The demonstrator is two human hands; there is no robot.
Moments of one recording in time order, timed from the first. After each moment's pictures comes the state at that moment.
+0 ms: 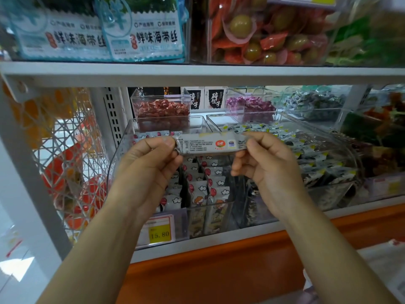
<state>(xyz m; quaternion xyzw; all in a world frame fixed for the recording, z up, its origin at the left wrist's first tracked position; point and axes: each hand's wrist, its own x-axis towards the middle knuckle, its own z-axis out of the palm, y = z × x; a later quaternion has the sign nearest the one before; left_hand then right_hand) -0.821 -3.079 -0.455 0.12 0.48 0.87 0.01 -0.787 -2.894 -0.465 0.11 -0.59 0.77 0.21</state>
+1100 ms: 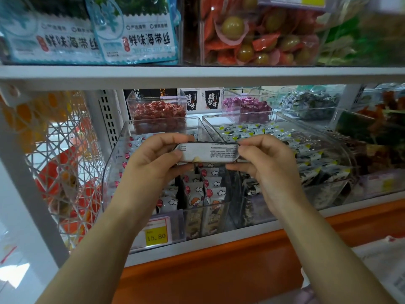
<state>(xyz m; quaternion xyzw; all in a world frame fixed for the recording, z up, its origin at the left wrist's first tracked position) -0.813 -3.073 -0.455 0.23 0.60 0.76 0.00 -0.788 -2.890 -0.463 0.05 -0.66 0.70 0.28</state>
